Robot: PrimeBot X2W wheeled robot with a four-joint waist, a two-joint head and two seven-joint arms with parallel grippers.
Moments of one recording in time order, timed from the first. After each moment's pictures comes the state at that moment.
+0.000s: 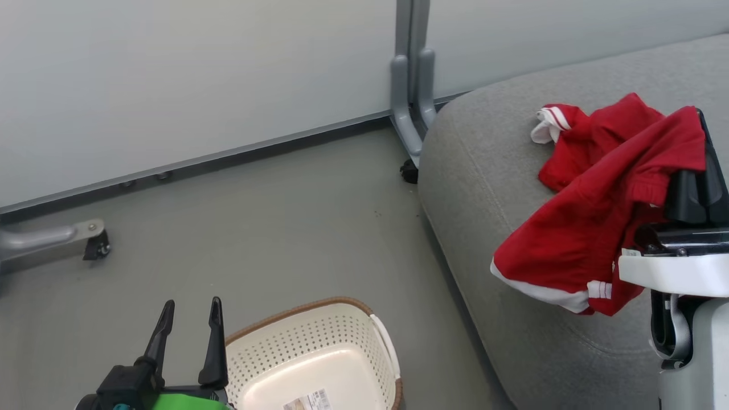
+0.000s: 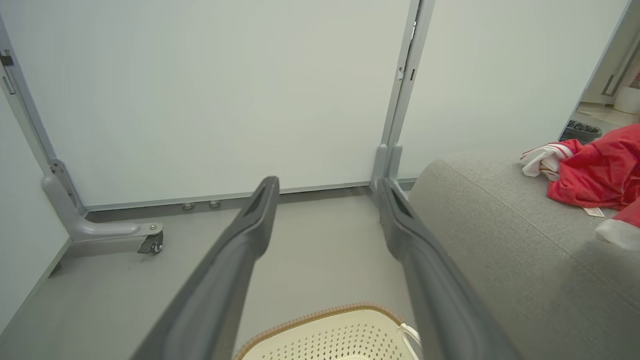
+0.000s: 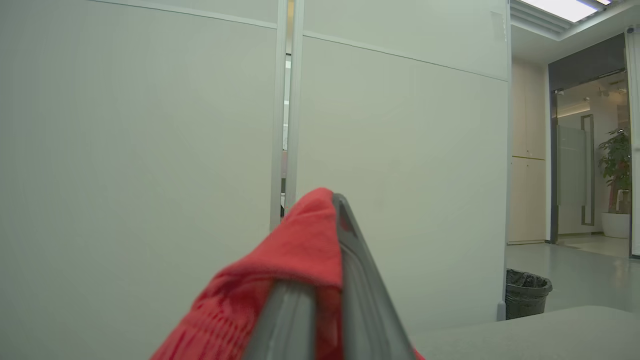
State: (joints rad) left arm 0.09 0.05 -0.04 0.13 -0.22 -0.11 -0.26; right arm -0.18 -0.05 -0.16 -0.17 0.01 0.13 -0.26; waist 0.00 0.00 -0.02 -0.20
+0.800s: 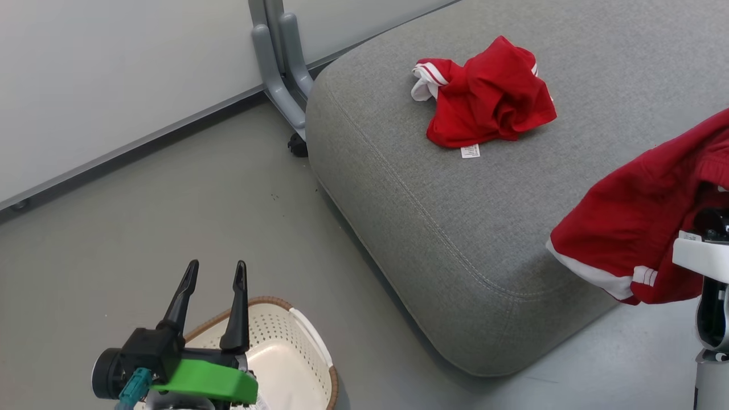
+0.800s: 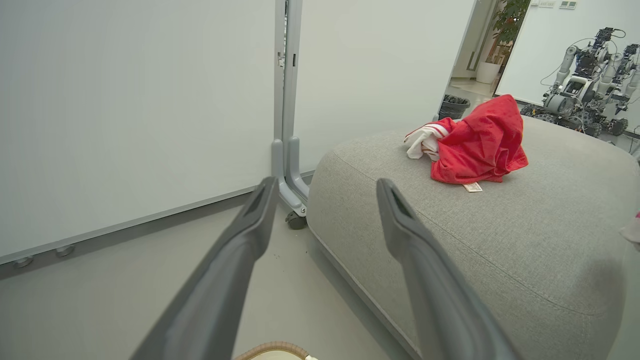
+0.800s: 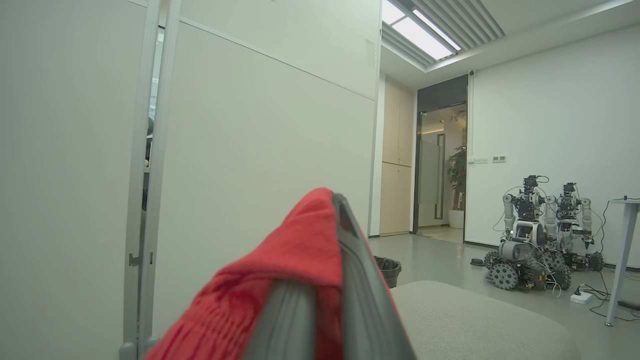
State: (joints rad) left arm -0.01 0.05 -0.10 0.13 -0.20 -0.12 -0.26; right arm -0.20 -0.05 -0.29 -0.24 0.02 0.13 -0.26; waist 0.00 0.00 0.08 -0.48
